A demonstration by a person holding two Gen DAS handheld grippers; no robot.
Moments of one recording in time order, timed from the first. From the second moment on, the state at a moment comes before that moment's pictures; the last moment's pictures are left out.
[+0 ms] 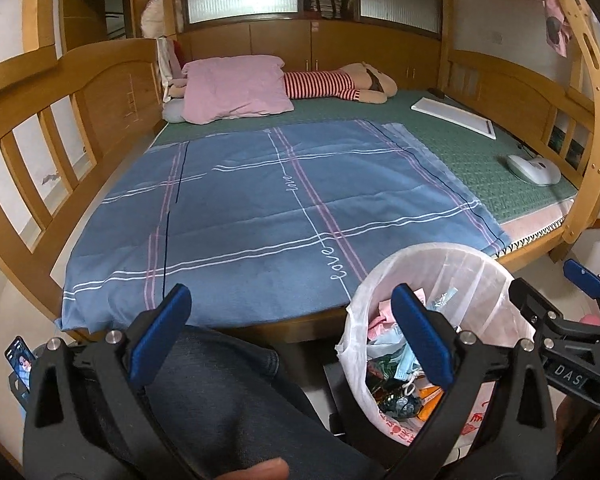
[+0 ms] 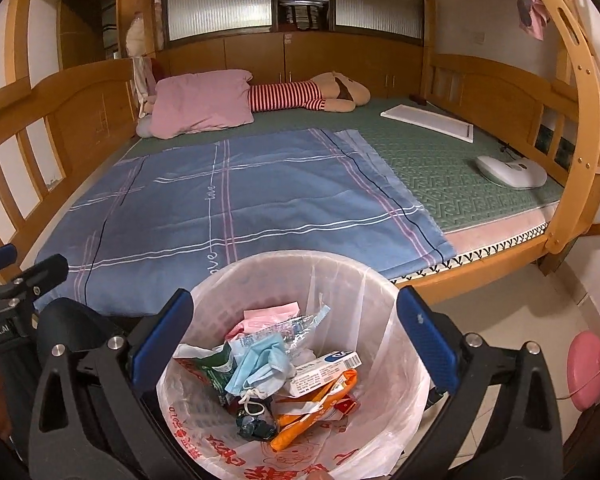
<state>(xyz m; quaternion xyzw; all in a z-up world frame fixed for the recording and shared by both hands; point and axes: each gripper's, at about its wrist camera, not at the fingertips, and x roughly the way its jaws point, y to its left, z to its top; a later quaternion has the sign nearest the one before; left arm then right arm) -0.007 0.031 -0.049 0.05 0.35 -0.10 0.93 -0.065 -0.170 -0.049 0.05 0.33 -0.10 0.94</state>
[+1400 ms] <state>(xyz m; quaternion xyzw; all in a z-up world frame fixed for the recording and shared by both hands) -0.009 0.041 -0.051 0.03 0.35 -0.10 0.93 -0.054 -0.174 -0.056 0.07 0.34 -0.09 0.93</state>
